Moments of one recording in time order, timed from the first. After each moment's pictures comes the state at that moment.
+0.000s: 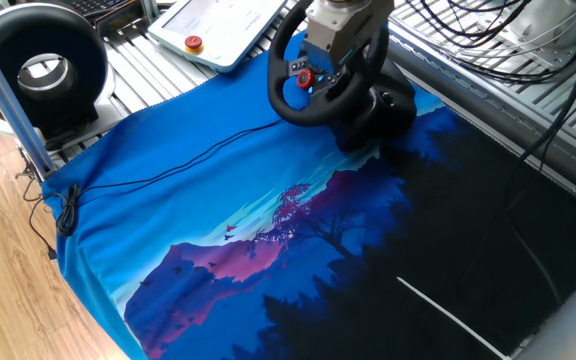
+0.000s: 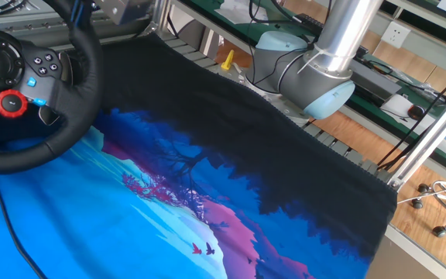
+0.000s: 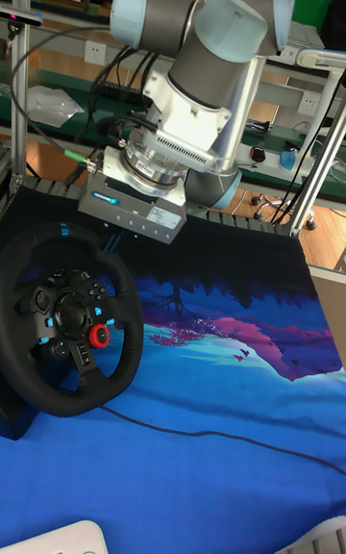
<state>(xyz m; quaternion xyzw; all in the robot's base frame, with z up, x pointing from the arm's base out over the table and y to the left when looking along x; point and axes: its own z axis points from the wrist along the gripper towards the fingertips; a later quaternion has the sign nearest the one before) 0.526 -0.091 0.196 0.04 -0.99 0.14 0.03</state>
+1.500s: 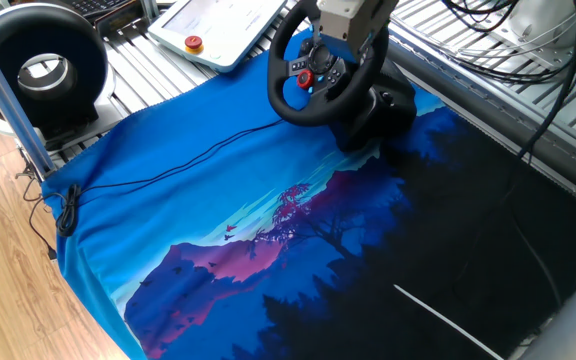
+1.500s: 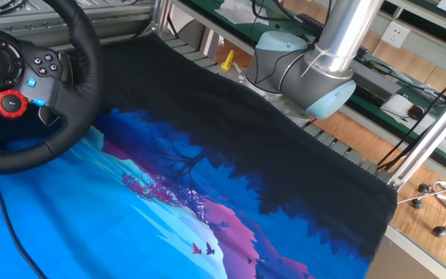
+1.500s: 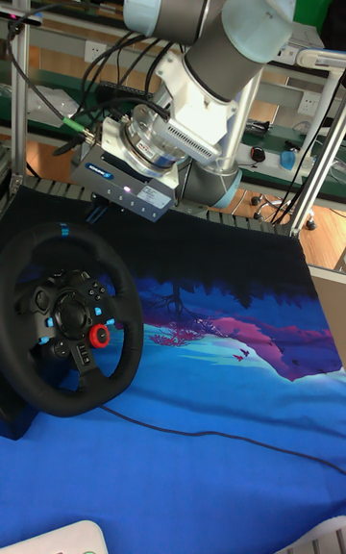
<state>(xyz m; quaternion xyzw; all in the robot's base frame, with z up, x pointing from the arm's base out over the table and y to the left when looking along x) 0.503 -0.134 0.236 0.07 -0.97 0.23 0.08</state>
